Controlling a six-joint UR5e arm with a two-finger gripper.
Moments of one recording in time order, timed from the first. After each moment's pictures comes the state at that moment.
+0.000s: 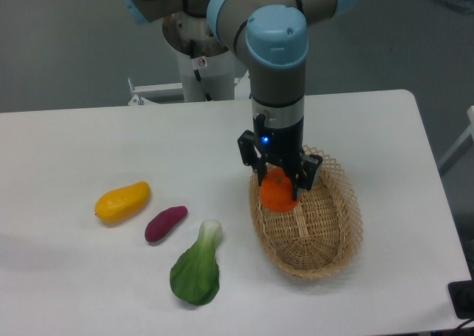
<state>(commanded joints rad) 2.45 -1.78 -1.60 -1.03 1.52 1.05</state>
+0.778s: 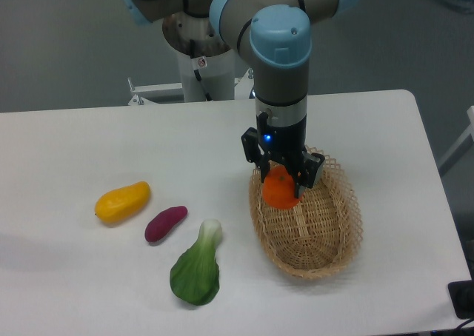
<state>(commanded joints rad) 2.48 -1.77 -1.65 -1.03 1.52 1.14</state>
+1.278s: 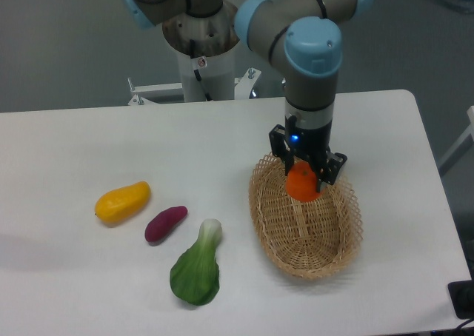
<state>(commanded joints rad) 2.58 -1.86 -1.73 -0.93 1.52 1.19</state>
